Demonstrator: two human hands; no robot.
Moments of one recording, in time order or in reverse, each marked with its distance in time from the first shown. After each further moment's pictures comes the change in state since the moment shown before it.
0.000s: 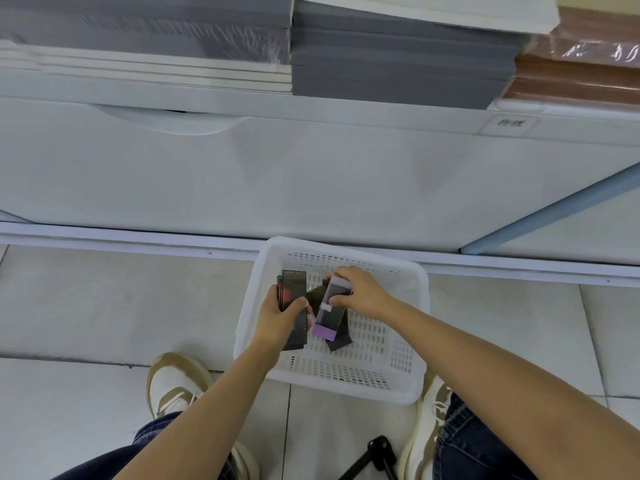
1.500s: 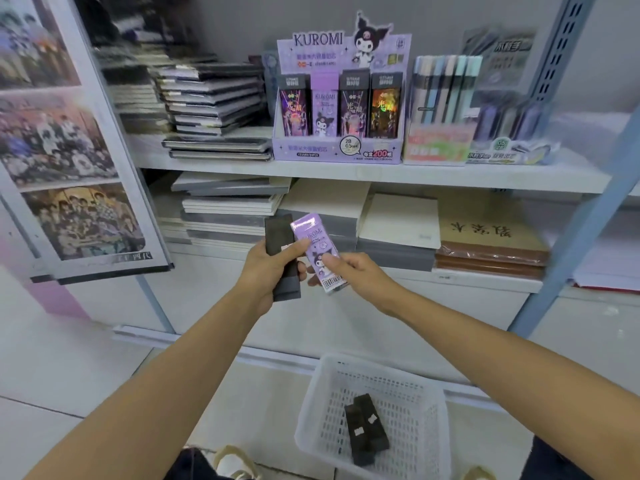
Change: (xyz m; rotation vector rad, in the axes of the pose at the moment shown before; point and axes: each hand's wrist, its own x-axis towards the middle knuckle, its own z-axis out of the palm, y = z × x) left_hand -0.205 0.268 -0.122 -0.379 0.046 0.605; right_hand -0.170 -0.289 -0.100 0.401 0.069 -0.694
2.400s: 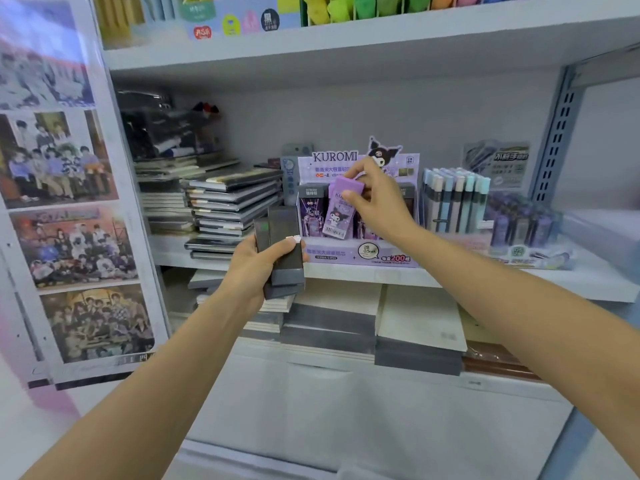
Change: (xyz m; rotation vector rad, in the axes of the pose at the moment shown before) left_hand 0.061 0.140 -0.003 -0.035 -0.063 0.233; right_hand 0.133 -0.189 -0.077 -0.613 0.488 -0.516
